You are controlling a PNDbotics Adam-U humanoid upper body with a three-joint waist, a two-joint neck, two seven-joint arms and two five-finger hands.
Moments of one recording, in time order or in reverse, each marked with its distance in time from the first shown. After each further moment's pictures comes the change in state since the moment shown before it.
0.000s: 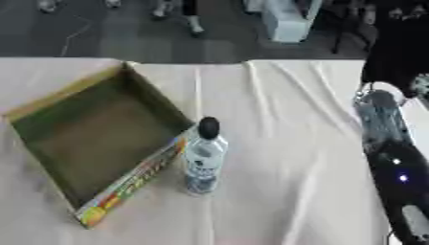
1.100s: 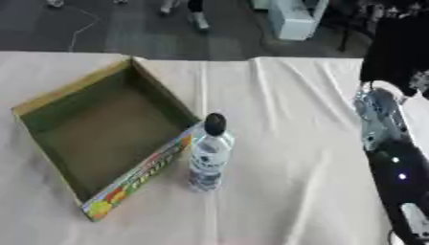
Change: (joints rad) left arm 0.000 0.001 0.000 0.000 0.000 0.000 0.000; right arm 0.035 -0.033 0.000 0.000 0.125 0.043 0.043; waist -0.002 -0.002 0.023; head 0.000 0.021
